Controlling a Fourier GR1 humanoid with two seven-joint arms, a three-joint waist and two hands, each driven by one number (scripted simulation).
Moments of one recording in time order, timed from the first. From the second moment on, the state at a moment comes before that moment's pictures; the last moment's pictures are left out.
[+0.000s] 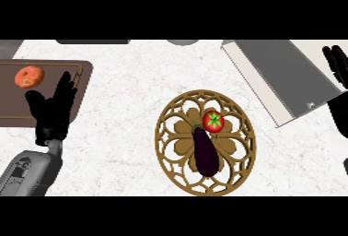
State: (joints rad) left arm -0.26 0.39 -0.14 -1.35 0.23 0.40 0.15; right arm -0.22 -0.53 0.00 -1.62 -0.49 -0.05 0.05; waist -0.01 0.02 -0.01
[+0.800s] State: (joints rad) left arm -0.33 0.39 -0.16 -1.43 0.32 0.20 0.15; right arm -0.62 -0.45 0.08 -1.18 -0.55 0.33 -0.04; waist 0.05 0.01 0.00
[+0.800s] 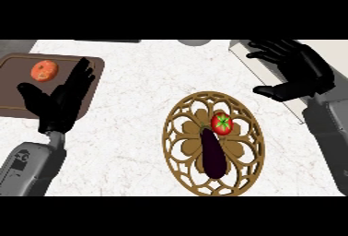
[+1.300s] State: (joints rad) left arm -0.31 0.40 -0.13 -1.42 0.32 0.18 0.15; right arm -0.81 -0.61 0.24 -1.21 -0.44 0.64 0.15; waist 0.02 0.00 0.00
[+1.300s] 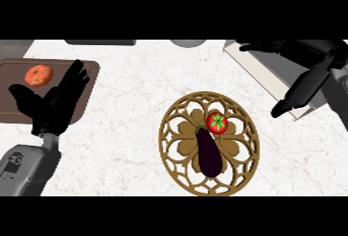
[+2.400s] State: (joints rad) left arm -0.27 0.38 -0.08 -1.47 0.29 0.16 0.18; right arm -0.85 -0.49 0.60 -1.51 0.25 0.63 0.49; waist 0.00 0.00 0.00
